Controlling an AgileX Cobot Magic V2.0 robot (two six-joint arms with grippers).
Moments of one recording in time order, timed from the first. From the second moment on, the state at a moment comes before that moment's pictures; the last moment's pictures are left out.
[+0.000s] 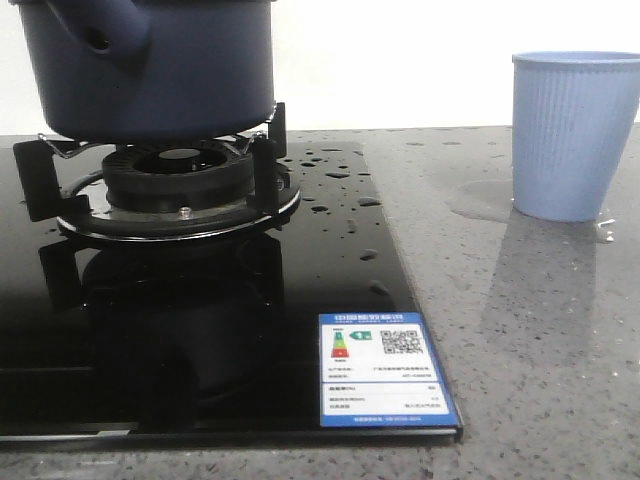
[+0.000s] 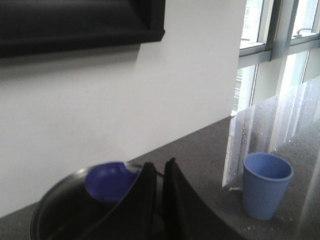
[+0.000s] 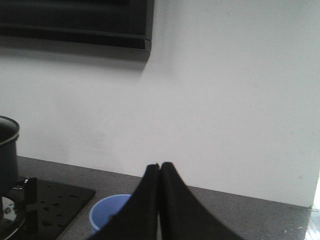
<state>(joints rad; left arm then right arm) -0.09 0.82 -0.88 -1.29 0.63 1.30 0.18 0.26 -0.40 -0.42 0.02 0.30</state>
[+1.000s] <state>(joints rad) -0.12 0.23 -0.32 -1.28 0.46 1.29 0.28 0.05 -0.31 -0.40 0.14 0.30</state>
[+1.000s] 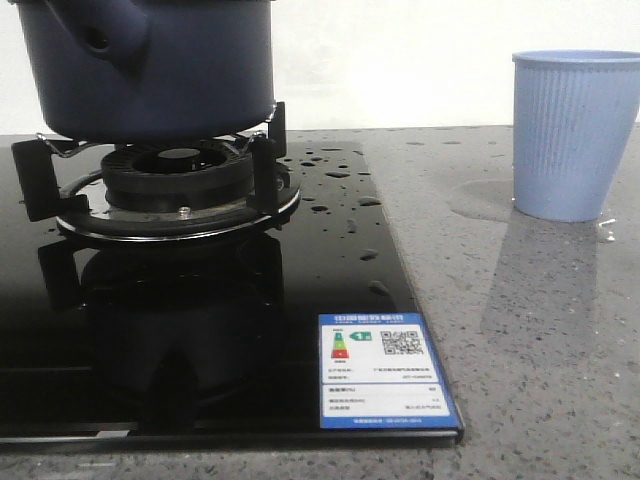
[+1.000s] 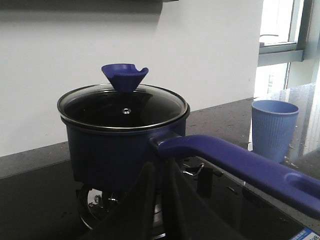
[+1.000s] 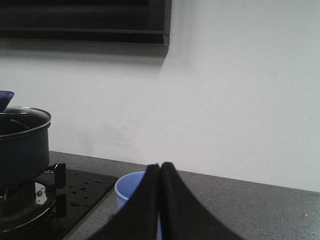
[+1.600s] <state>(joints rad) -0.12 0.23 -0.24 -0.20 0.17 0.41 0.28 0.05 -0.31 -0.39 0.14 0.30</state>
